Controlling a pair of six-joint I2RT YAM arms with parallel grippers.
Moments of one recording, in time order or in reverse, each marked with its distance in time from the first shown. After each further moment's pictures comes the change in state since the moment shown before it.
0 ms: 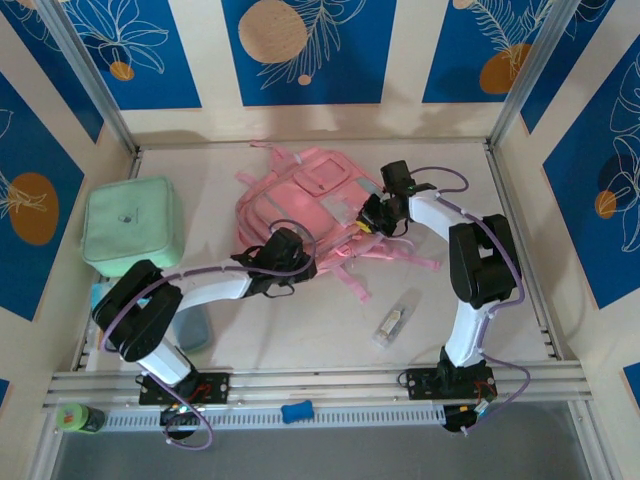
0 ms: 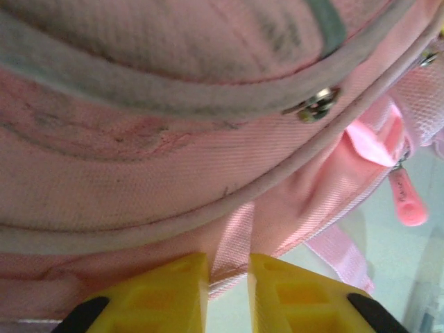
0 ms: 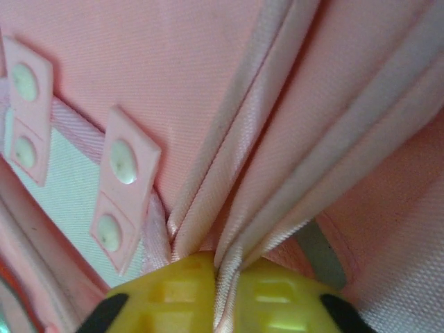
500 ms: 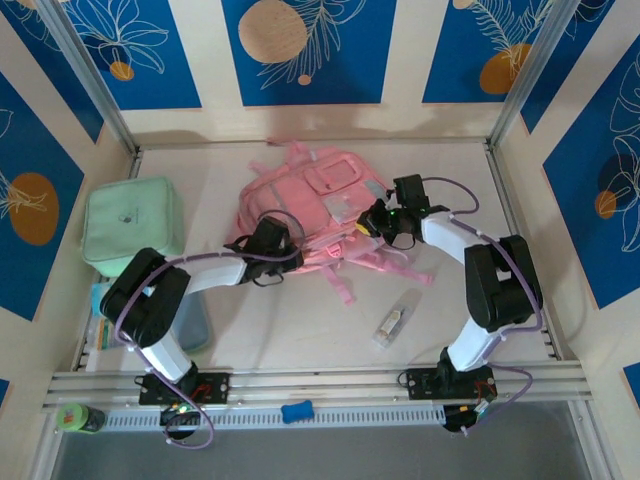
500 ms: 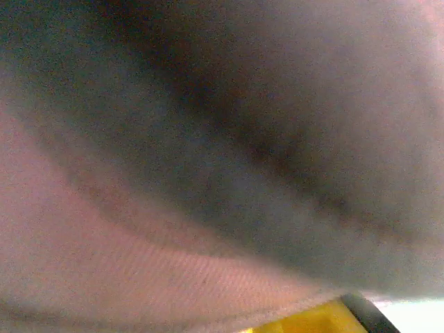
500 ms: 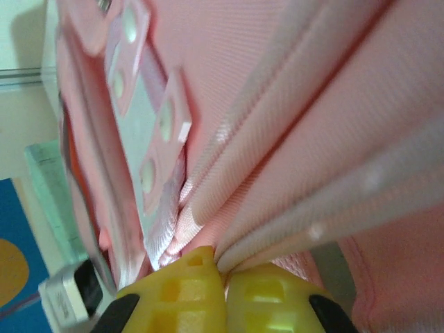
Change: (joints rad) left arm 0.177 0.078 0.036 0.004 0.064 0.108; right arm -0.016 -0.209 -0.283 0.306 -0.154 0.074
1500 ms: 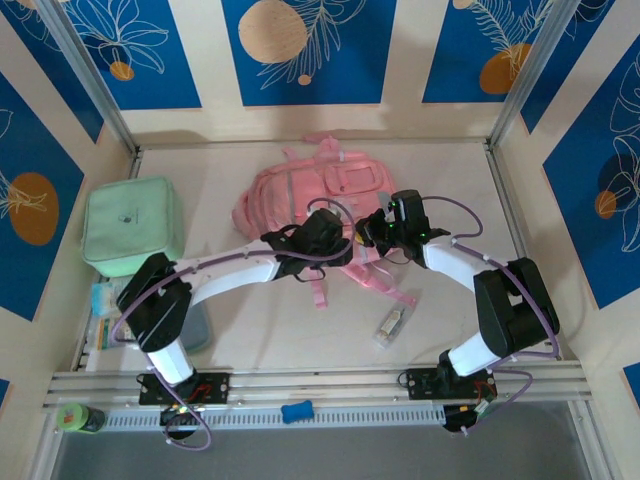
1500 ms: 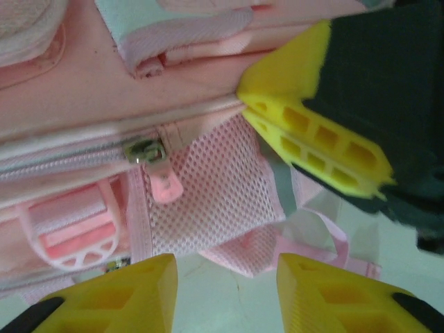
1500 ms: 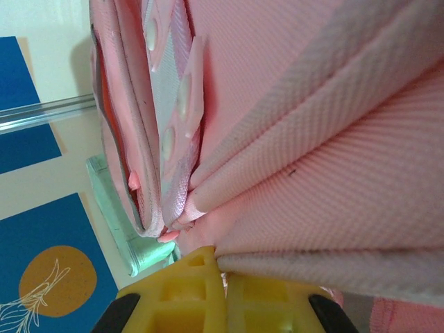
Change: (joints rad) left arm -0.312 0.049 0.391 -0.285 -0.197 0.001; right arm 0.086 -0.147 -0.197 0.226 0.067 0.294
